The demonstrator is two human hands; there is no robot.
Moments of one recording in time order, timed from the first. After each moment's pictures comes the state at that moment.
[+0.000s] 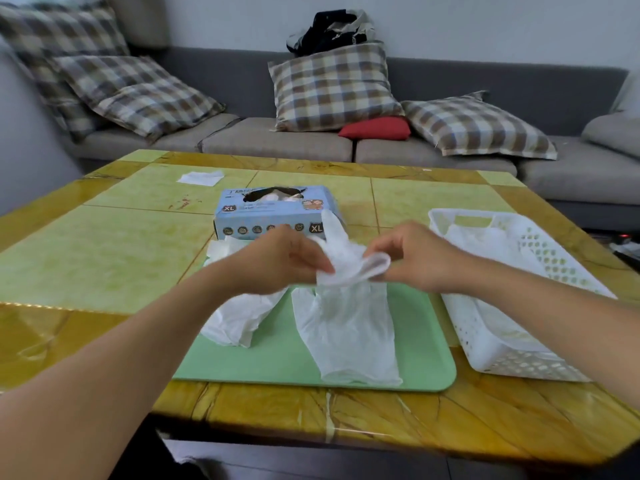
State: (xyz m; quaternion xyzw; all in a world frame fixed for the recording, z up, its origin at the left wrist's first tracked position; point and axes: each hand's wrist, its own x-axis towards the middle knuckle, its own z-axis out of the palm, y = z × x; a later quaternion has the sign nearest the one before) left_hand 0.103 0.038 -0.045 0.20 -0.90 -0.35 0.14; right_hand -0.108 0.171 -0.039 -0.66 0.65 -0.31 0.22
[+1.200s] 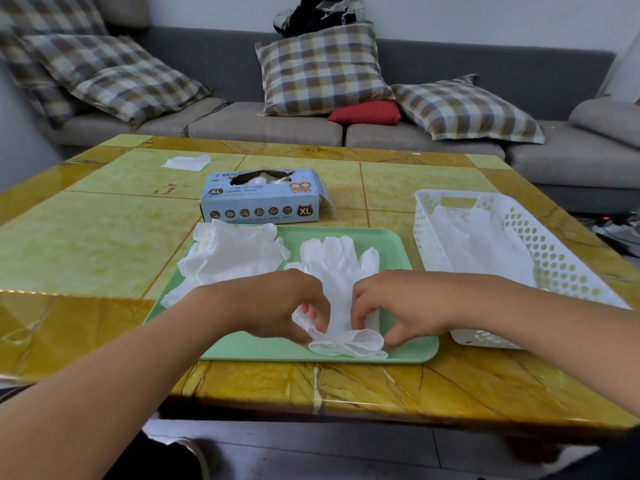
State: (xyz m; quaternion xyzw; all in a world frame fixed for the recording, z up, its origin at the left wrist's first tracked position) left_hand 0.109 0.072 -0.084 0.08 -0.97 -0.19 -0.08; right_hand -0.083 0.210 -0.057 -0.76 0.61 0.10 0.19
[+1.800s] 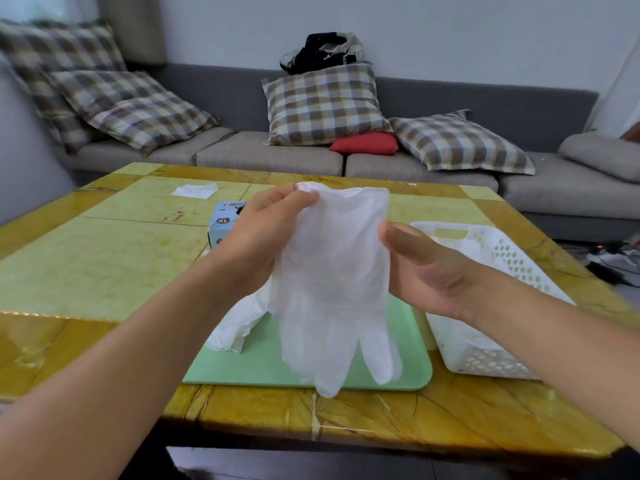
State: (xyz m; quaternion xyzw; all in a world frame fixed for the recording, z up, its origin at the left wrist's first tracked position) left_hand 0.093 0.091 0.018 0.27 -0.63 -0.63 0.36; right_hand -0.066 0.211 0.005 -0.49 0.44 -0.50 0.56
